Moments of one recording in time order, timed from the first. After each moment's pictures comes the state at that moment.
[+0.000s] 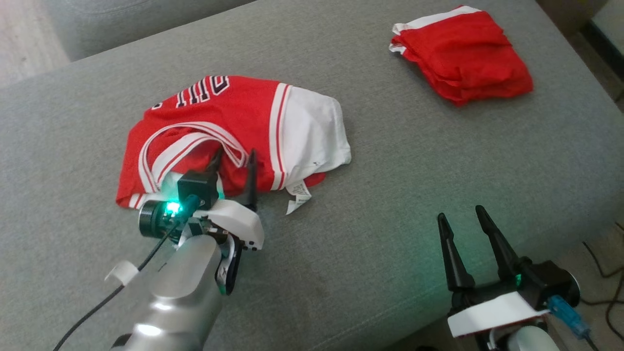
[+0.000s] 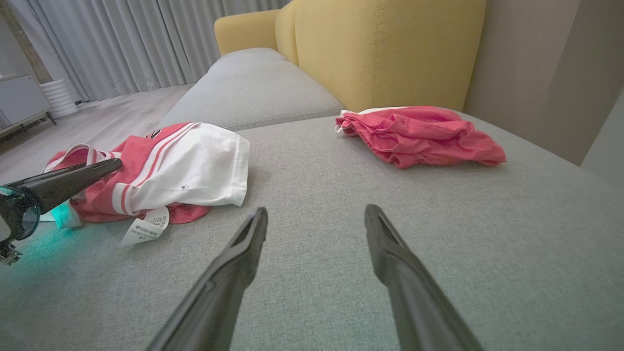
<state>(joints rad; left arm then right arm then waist) -0.61 0.05 -0.58 0.86 -0.49 0.09 -0.25 0.05 -0.05 0.15 0.16 0.12 0.12 -0.26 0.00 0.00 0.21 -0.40</state>
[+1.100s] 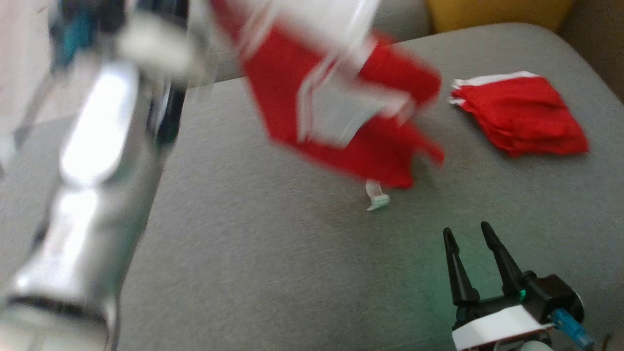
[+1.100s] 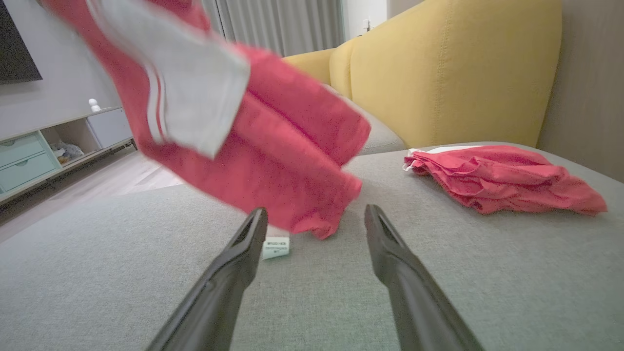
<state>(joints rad) -0.99 0.17 -0.45 0.69 -0.48 -0.09 -0.21 0.10 -0.05 0.14 0.16 0.14 0.12 -0.26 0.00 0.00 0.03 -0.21</state>
